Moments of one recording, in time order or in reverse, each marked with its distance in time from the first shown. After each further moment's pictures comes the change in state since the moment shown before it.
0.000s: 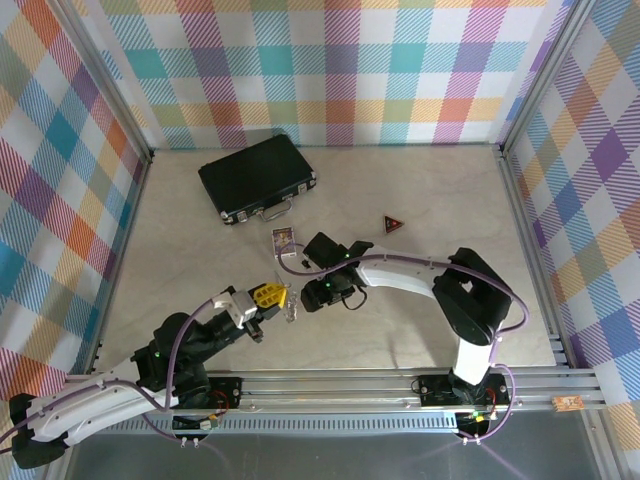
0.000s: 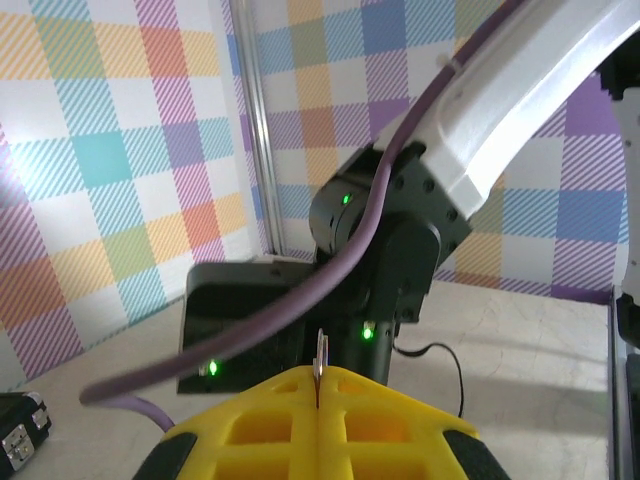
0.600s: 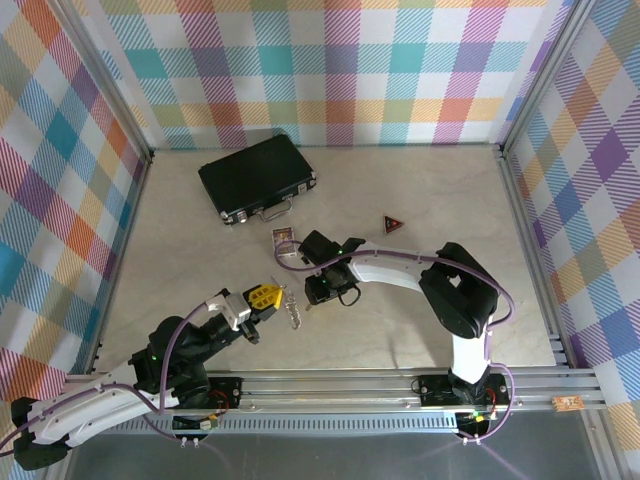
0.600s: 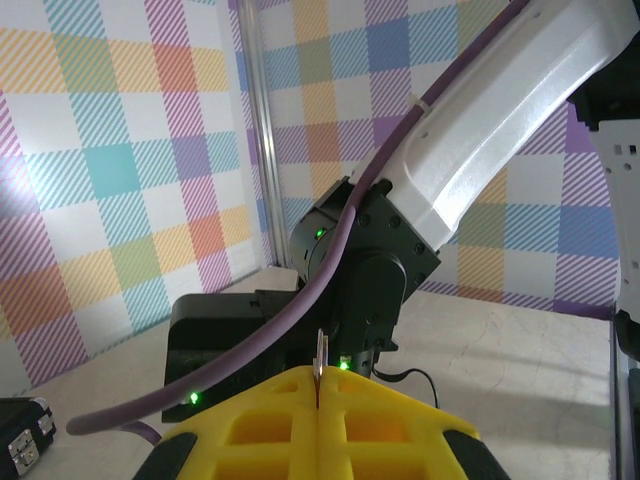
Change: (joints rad) left arm 0.000 -0.059 -0.025 -0.005 -0.006 -0.003; right arm 0.000 0.074 0.059 -0.017 0.085 0.013
